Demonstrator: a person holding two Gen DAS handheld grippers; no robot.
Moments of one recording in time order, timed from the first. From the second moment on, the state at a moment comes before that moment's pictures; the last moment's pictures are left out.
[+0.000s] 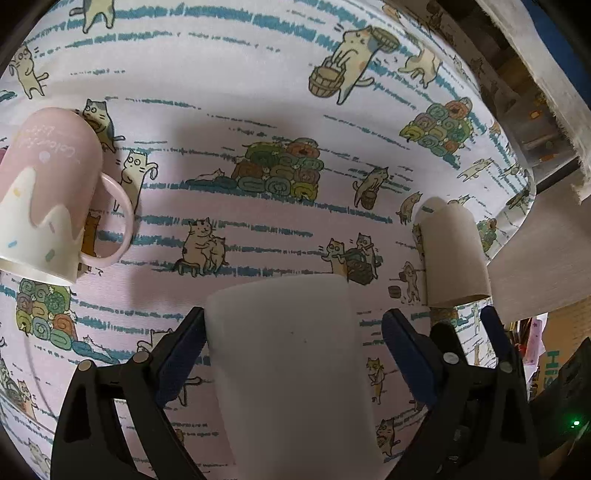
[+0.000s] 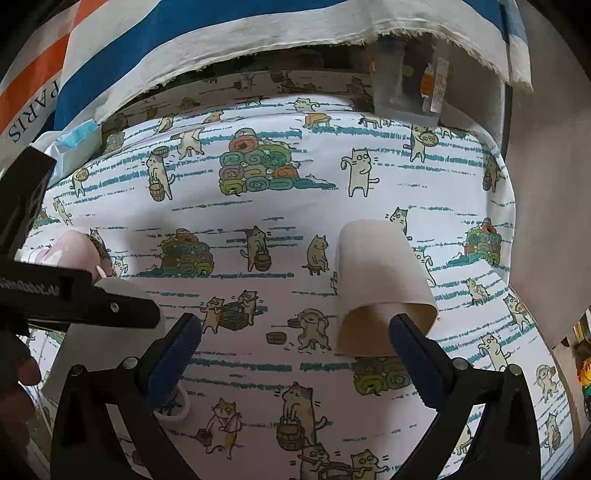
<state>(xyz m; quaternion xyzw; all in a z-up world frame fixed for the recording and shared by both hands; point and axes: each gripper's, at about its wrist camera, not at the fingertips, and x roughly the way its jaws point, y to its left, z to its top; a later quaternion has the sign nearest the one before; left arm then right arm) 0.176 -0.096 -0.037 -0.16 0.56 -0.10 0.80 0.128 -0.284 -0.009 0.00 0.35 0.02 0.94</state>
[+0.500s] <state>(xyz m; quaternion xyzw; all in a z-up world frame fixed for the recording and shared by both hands) 0.151 -0.096 0.008 -0.12 0.48 -0.13 0.86 0.121 -0.285 -0.004 0.07 0.34 0.12 0.93</state>
